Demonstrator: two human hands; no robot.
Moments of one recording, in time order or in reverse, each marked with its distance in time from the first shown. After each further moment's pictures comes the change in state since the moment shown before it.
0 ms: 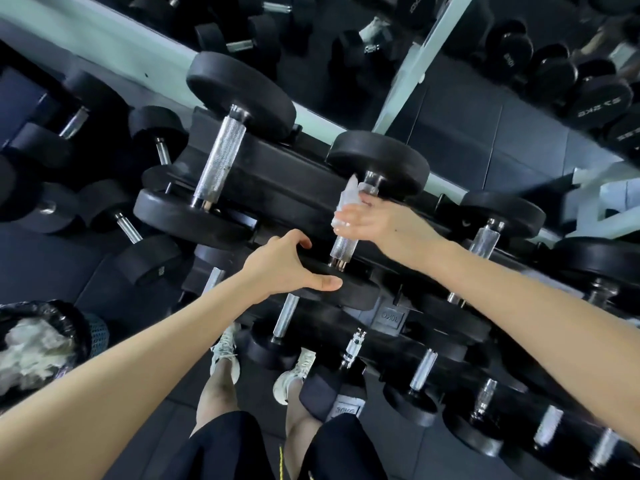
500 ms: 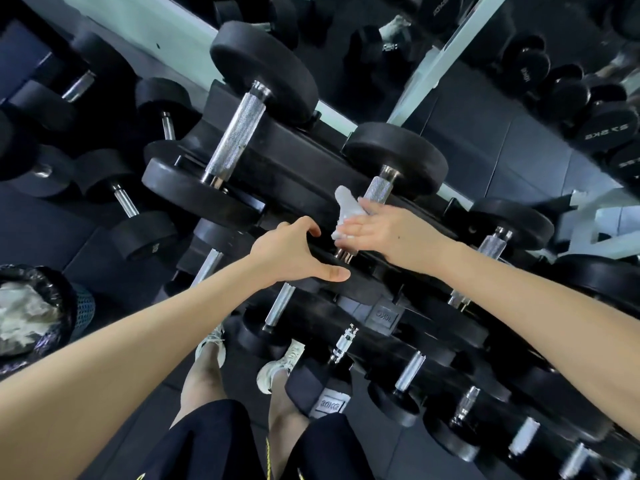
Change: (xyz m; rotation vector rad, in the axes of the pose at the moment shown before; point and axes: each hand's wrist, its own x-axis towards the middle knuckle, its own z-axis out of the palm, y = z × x) left_hand -0.003 0.000 0.001 0.029 0.022 0.019; right_hand 0.005 -0.007 0.002 -0.023 -0.045 -0.233
